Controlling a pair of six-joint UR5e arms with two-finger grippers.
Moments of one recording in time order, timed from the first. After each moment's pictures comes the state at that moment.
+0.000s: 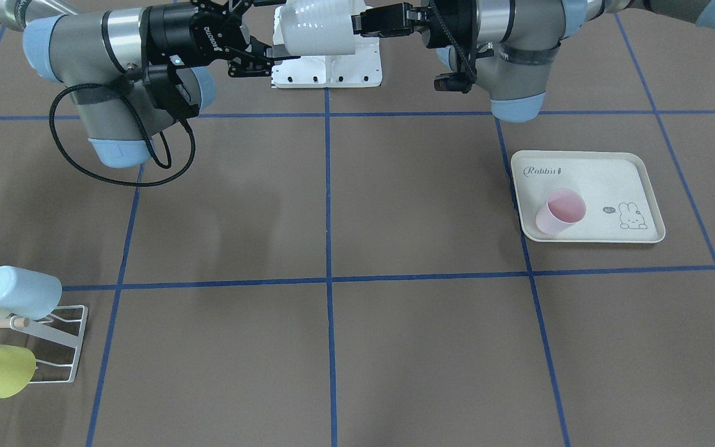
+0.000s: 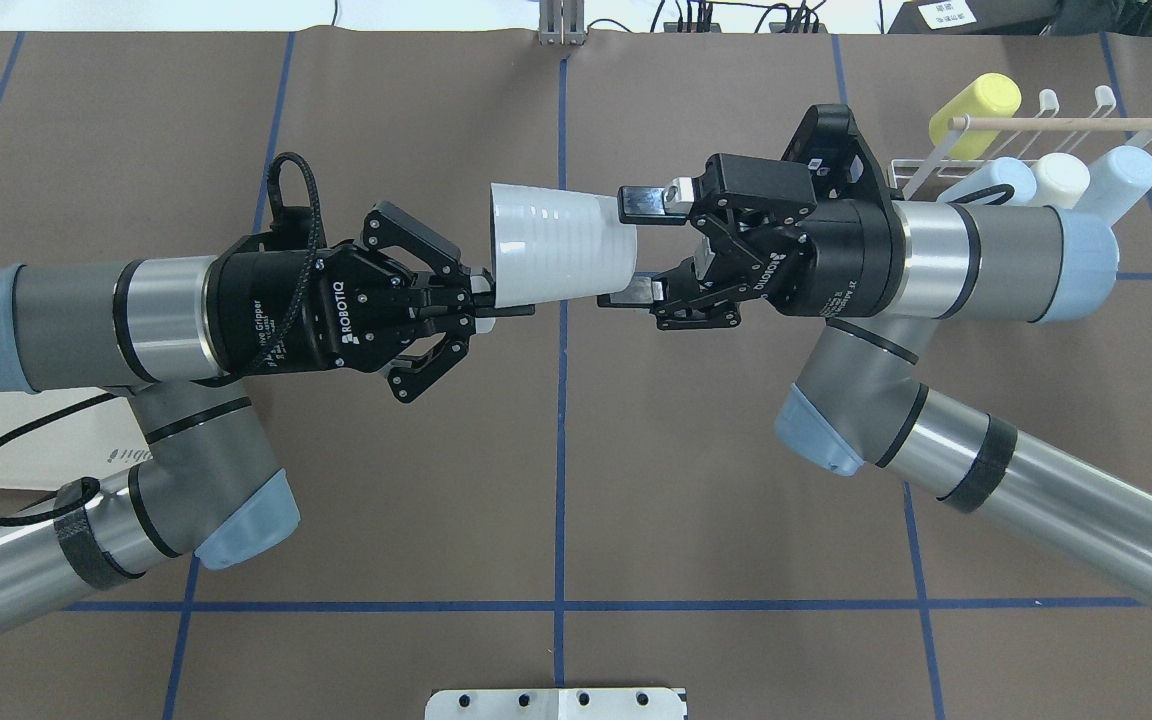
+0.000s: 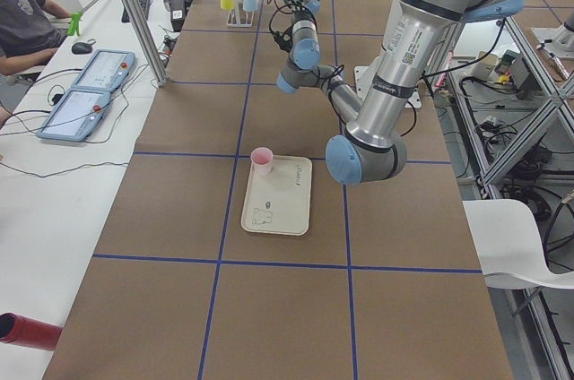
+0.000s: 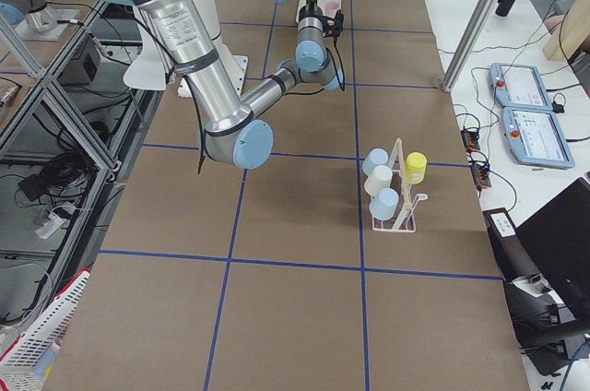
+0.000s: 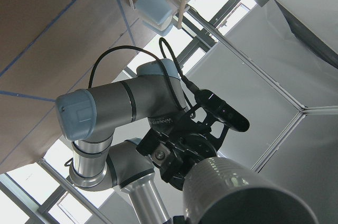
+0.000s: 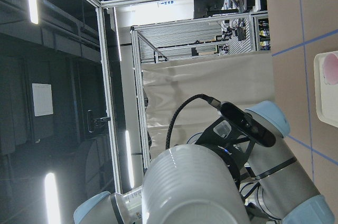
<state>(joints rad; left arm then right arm) -0.59 -2.09 -1.69 -3.34 -1.89 -2.71 0.68 -1.00 1.53 0.47 1.99 2.21</state>
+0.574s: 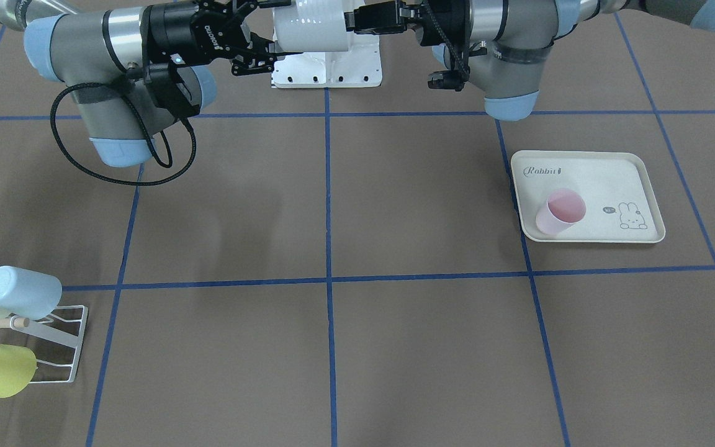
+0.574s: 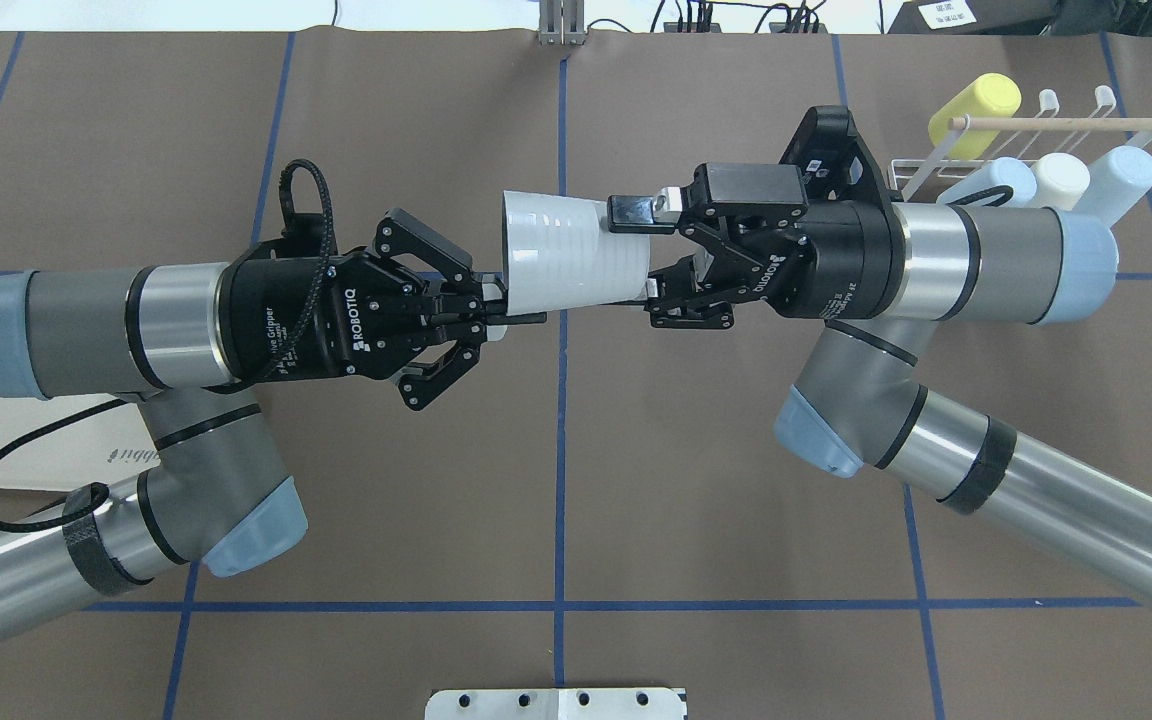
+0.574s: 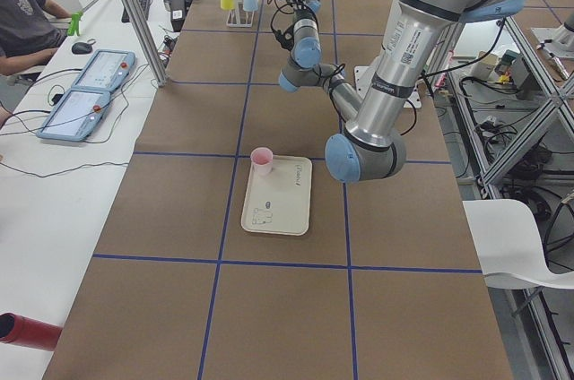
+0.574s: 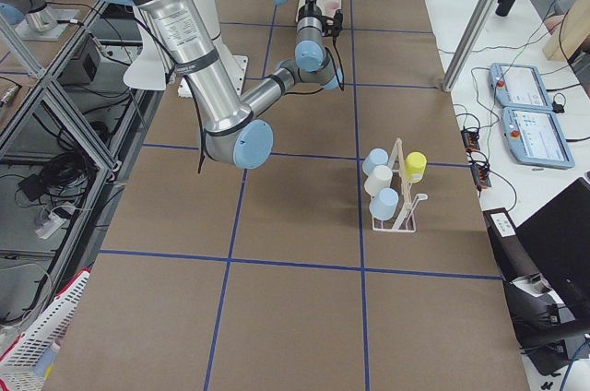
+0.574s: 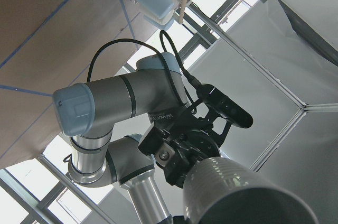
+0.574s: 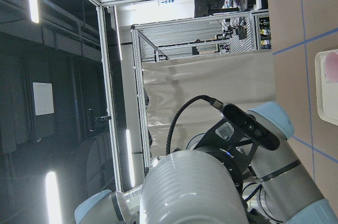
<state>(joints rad) -0.58 -2.09 -1.68 -3.34 -1.89 -2.71 0.68 -1.00 1.53 0.48 1.99 2.21</state>
